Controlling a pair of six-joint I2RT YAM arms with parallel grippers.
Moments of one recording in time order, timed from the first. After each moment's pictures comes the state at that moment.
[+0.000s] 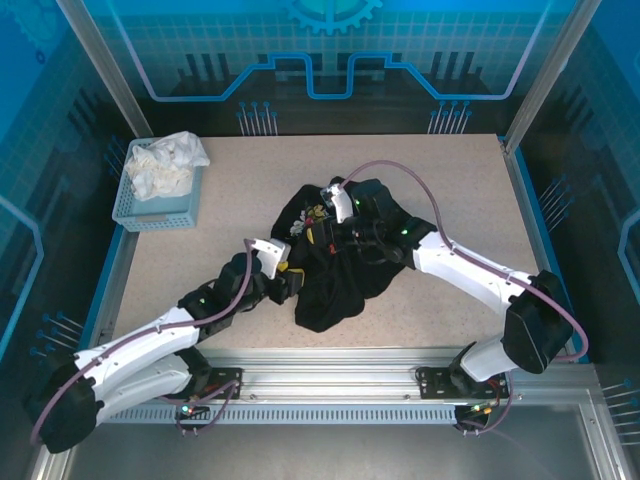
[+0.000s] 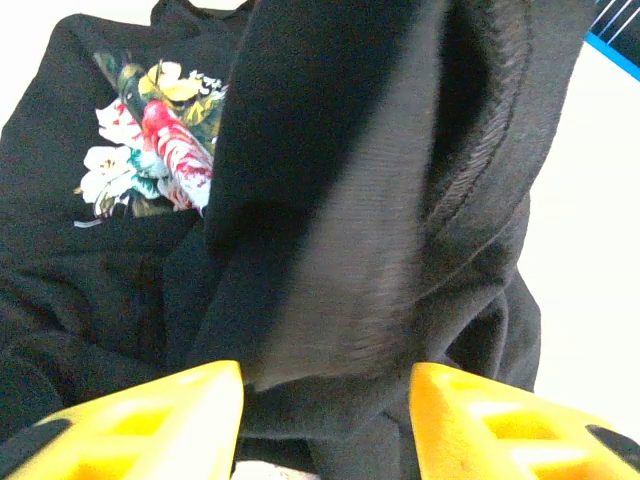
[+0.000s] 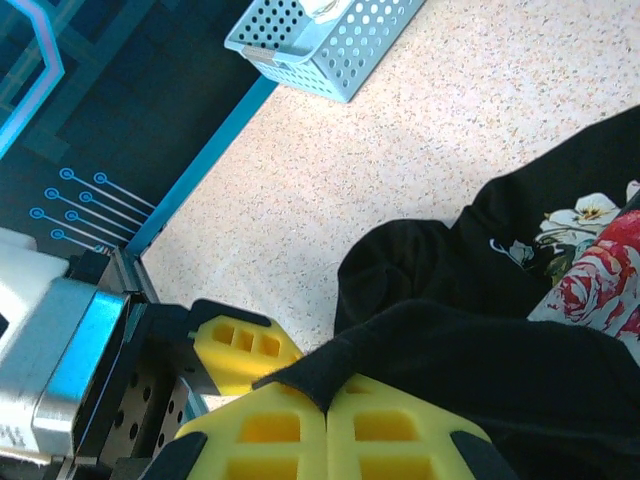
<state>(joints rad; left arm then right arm) -0.70 0.93 0.45 -0.03 -0.02 -0.28 0.70 1.47 1.12 -0.21 -0.42 0.39</state>
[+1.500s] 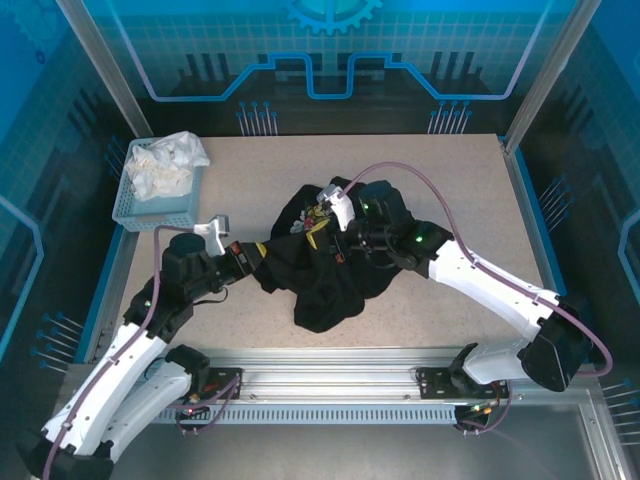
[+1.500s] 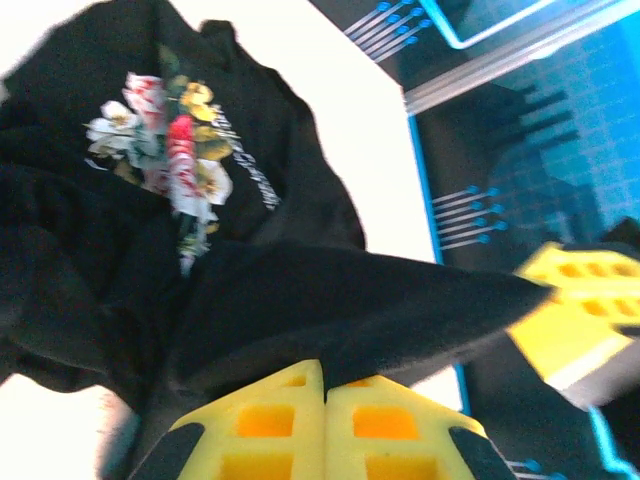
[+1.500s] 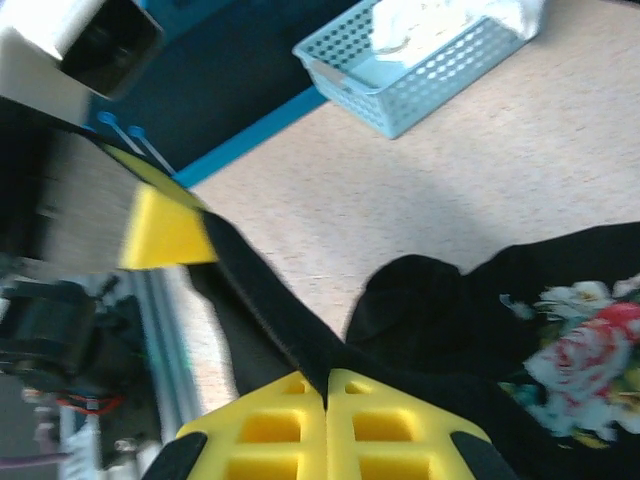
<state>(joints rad) -0.37 0.68 0.67 -0.43 0.27 -0.87 0.75 1.35 1.14 -0.28 -0.44 0.17</state>
